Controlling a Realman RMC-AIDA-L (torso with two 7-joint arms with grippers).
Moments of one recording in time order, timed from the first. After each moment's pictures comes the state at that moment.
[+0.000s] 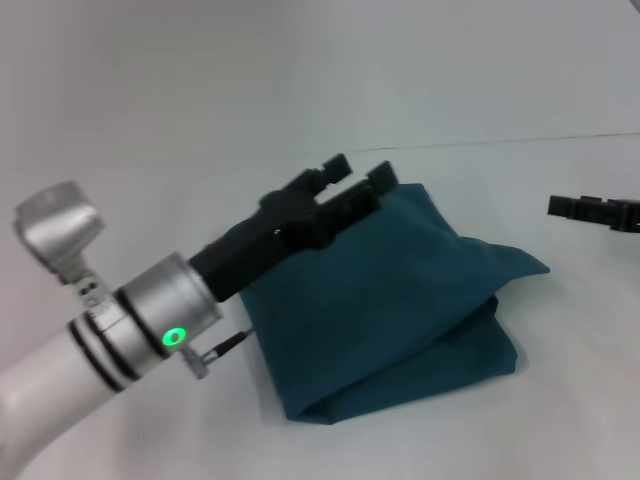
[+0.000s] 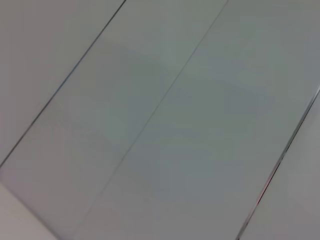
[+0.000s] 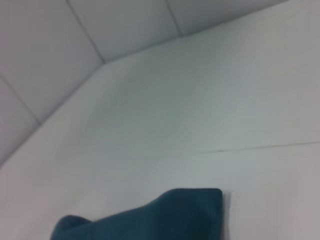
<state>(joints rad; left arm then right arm) -0.78 -2.17 0.39 0.01 1.66 1.43 -1.11 0.46 1.88 -0.80 -0.63 -1.80 -1.20 1.91</state>
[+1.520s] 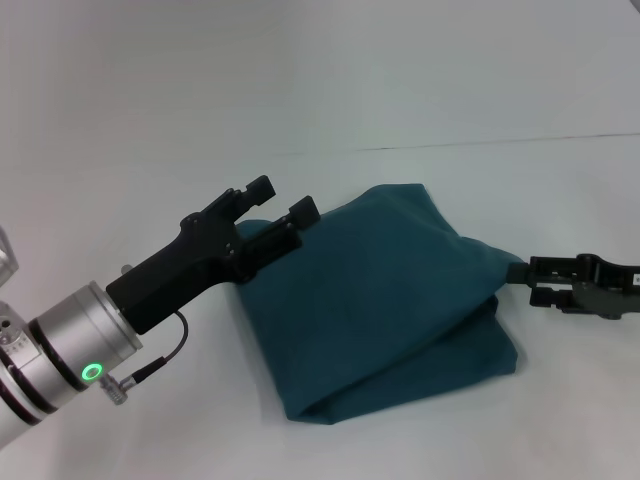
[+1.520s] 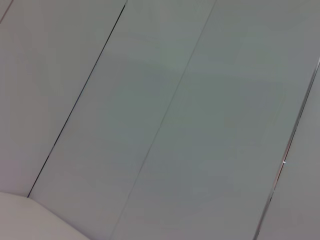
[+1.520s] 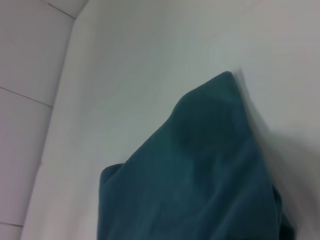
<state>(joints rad) -0.63 -2.17 0.47 0.21 1.66 1.51 -1.10 0.53 1.88 -0.72 -0.49 -2.00 -1.34 2.33</state>
